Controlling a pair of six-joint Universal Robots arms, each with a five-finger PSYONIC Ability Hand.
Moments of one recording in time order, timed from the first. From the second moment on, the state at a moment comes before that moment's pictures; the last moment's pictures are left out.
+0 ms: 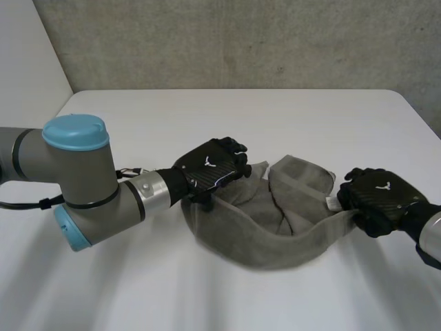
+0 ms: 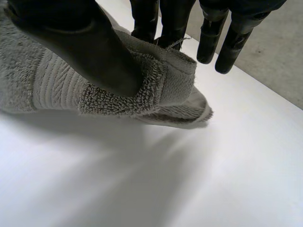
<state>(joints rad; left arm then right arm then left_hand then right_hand) 4.26 -2.22 -1.31 3.25 -0.85 3.72 1.48 -1.48 1.95 0.07 0.93 2.56 0.46 0.44 0.23 0.23 0.24 1.32 1.30 0.22 0.25 1.17</state>
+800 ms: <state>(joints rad) 4.27 -2.28 -1.30 3.28 -0.79 3.75 1.27 -1.47 1.89 0.10 0.89 2.50 0.46 0.44 0.23 0.23 0.25 1.32 1.30 0.22 0.25 1.17</state>
